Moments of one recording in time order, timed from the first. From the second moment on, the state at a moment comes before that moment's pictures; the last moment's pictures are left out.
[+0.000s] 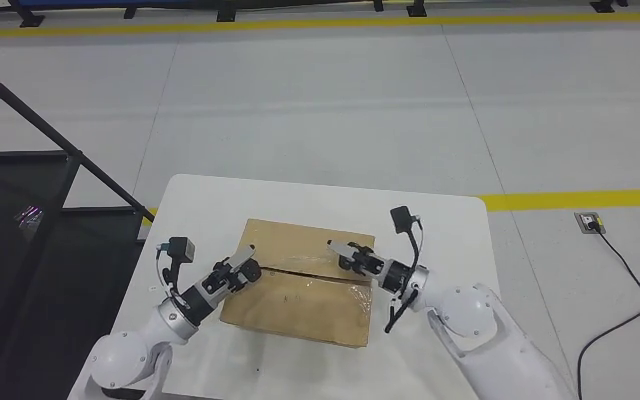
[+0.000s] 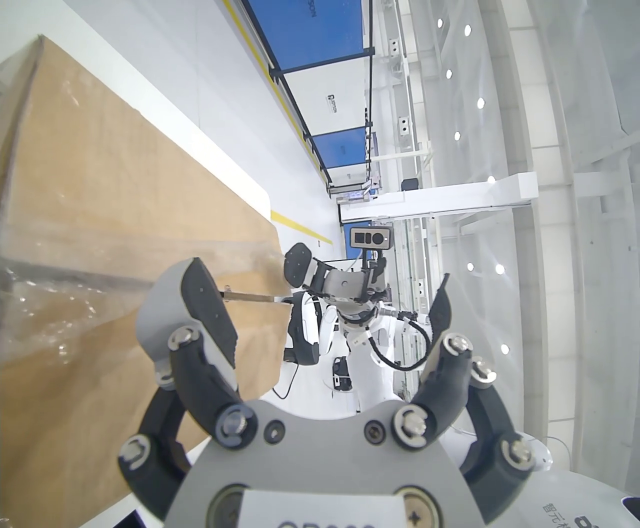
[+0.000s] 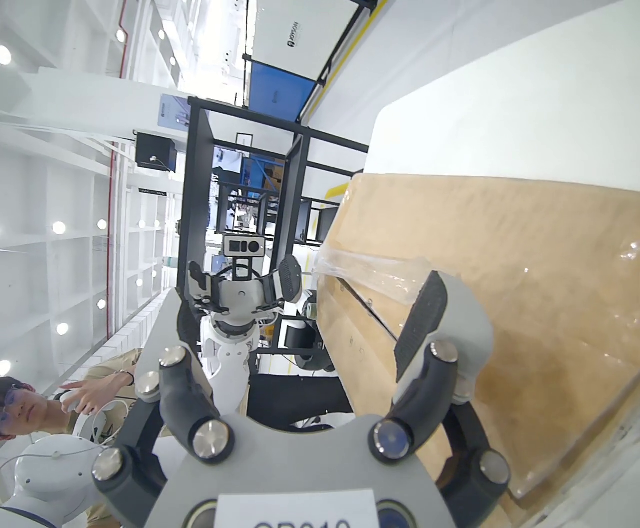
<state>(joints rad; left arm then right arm) 1.33 -1.13 -1.54 -1.82 -0.24 -0.10 -0.64 -0.95 -1.19 1.10 -1.62 0.07 -0.09 0.57</state>
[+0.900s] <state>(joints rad) 1.36 -1.12 -1.56 -1.83 -0.27 -0.12 -0.66 -0.88 -1.20 1.07 -1.57 -0.24 -0.09 0.54</state>
